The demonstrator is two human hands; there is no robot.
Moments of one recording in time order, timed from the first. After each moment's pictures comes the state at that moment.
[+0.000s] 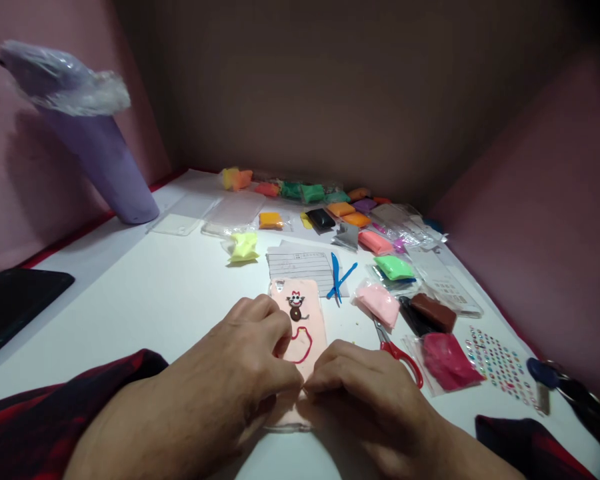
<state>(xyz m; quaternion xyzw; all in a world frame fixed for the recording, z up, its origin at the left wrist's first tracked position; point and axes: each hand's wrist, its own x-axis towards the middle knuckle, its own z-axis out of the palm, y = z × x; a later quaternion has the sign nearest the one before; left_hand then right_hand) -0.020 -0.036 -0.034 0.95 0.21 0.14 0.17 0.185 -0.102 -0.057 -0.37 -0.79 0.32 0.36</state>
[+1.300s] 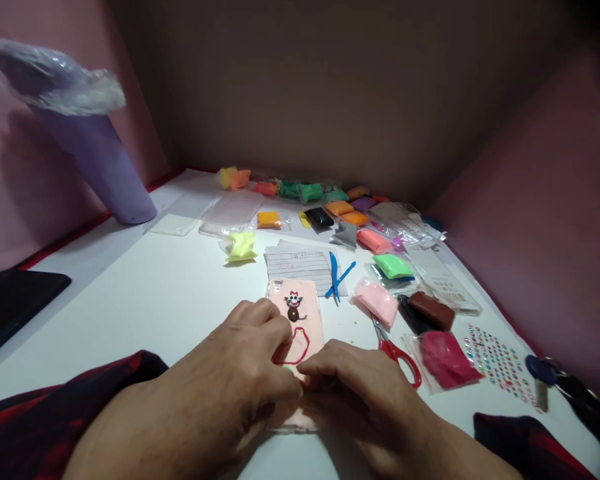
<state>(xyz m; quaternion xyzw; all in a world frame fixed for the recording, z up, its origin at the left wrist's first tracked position) -0.017 -0.038 -0.023 0.96 0.19 0.11 0.19 0.185 -0.104 -0.057 -0.42 -0.78 0.34 0.32</state>
